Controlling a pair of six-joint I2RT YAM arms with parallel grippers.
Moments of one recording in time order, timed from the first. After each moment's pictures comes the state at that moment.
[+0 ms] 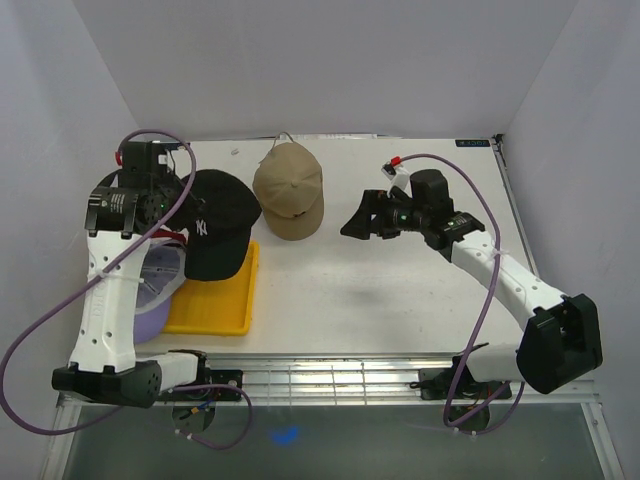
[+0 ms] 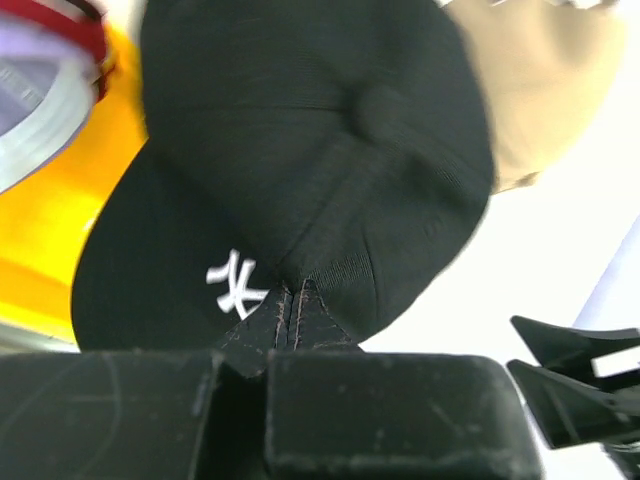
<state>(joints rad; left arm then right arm) -0.09 1.22 1.64 -1.26 -0.06 -0.76 0.46 1.32 1.01 -0.23 -0.55 0.44</state>
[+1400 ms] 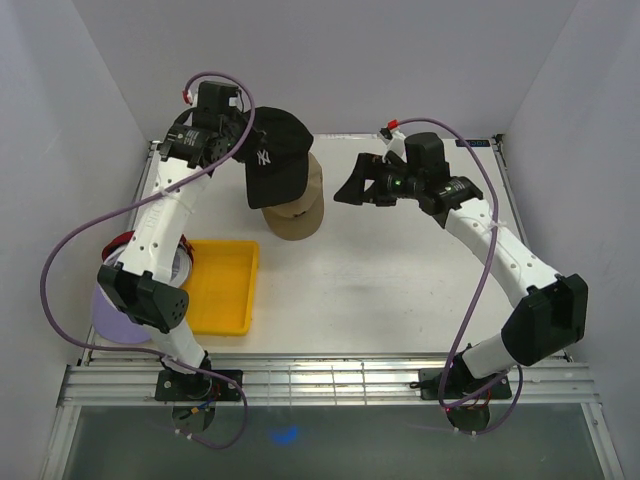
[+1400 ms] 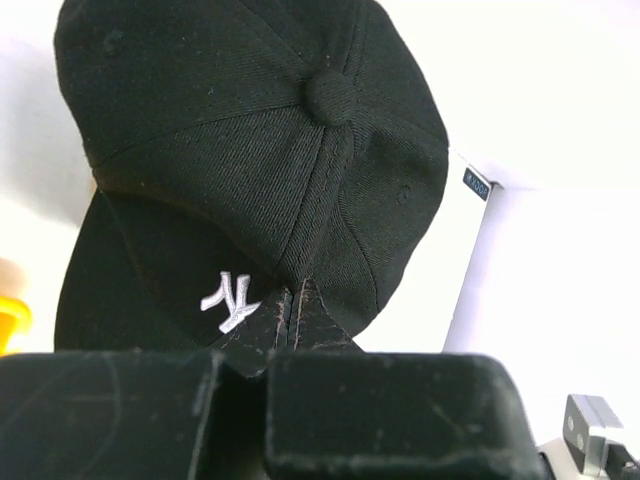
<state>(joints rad) -0.32 1.70 2.03 -0.92 -0.11 -0.94 0.46 1.47 1.36 -0.40 -0.50 0.47</state>
